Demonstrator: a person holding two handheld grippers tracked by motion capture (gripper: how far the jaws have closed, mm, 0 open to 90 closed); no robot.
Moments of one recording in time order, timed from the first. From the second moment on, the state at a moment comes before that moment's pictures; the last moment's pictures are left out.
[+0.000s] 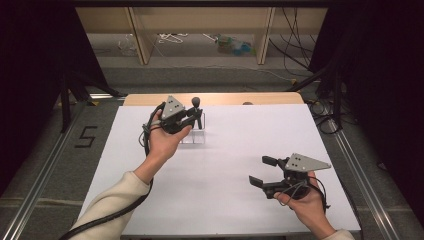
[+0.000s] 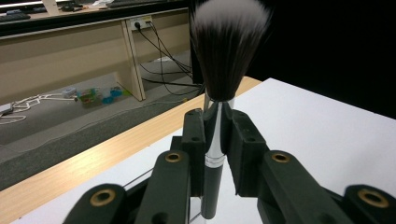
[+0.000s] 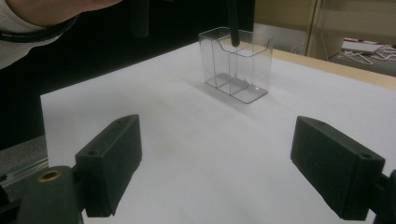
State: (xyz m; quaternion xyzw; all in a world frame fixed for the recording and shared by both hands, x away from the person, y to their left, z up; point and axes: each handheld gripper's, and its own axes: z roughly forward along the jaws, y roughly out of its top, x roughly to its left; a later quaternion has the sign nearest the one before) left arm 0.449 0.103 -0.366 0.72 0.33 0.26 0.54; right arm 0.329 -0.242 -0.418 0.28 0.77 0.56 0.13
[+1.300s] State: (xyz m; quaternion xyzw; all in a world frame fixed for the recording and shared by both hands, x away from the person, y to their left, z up) left arm 0.460 0.101 -0.367 0.72 0.34 0.27 0.54; right arm 0.330 -0.242 -0.419 0.28 0.77 0.56 0.13
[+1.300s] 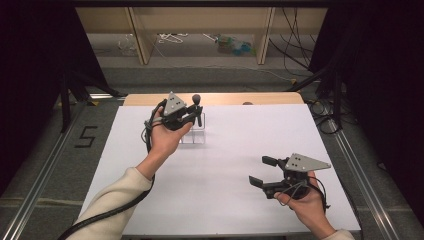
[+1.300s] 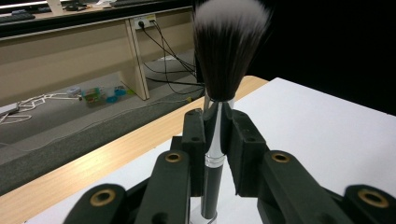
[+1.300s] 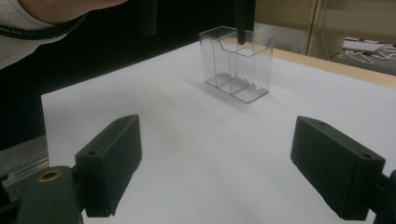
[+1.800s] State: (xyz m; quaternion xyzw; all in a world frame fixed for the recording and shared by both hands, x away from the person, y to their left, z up) left arm 0.466 0.100 -0.369 0.72 0.34 0.27 0.54; right arm 0.330 -0.242 -0.419 0.28 0.77 0.57 0.13
